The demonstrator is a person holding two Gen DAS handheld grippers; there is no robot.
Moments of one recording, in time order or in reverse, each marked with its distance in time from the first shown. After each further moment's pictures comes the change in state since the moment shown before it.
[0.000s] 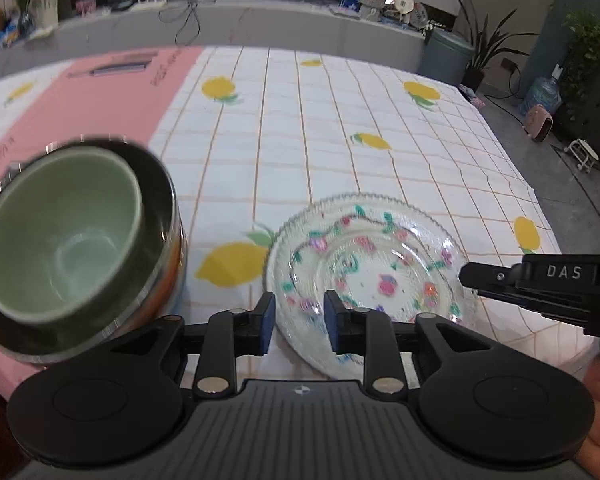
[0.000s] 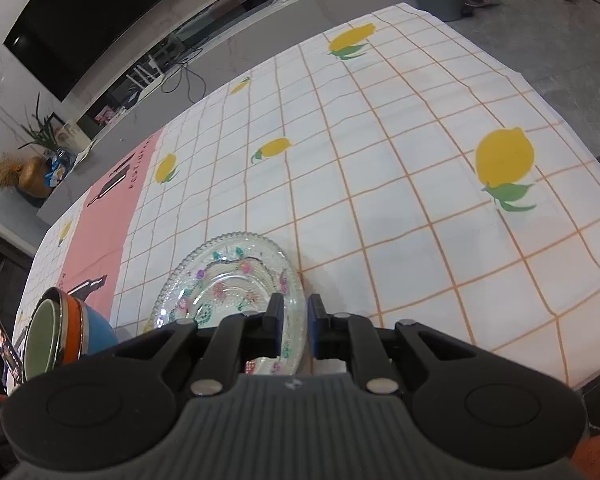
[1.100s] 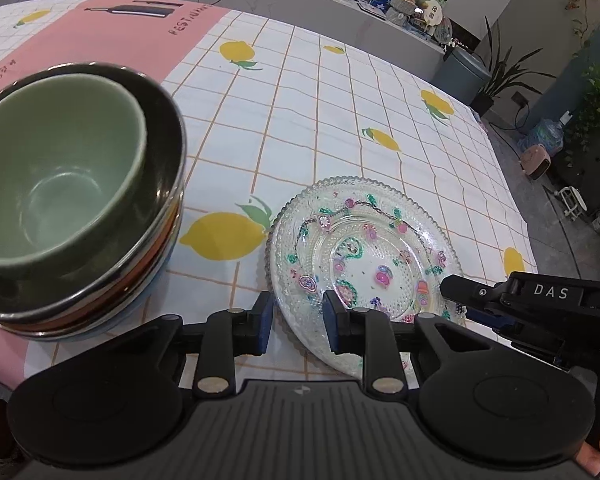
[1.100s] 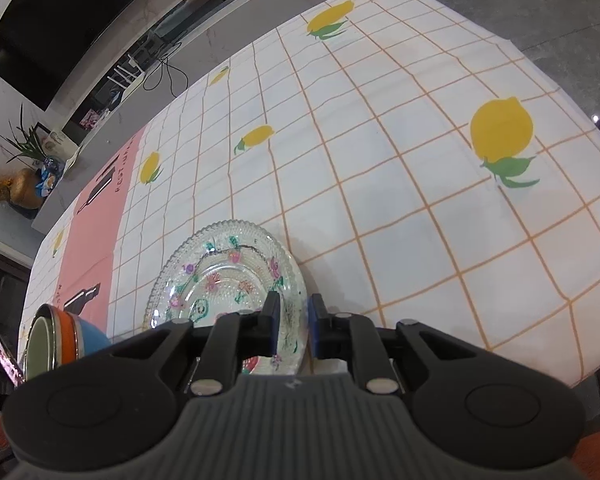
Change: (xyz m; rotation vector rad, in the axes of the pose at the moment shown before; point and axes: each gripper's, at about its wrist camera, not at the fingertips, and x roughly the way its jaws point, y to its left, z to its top) left arm 0.013 0.016 -0.002 -0.182 0.031 -0.081; right arm 0.014 -0.003 0.006 0.070 0.046 -0.010
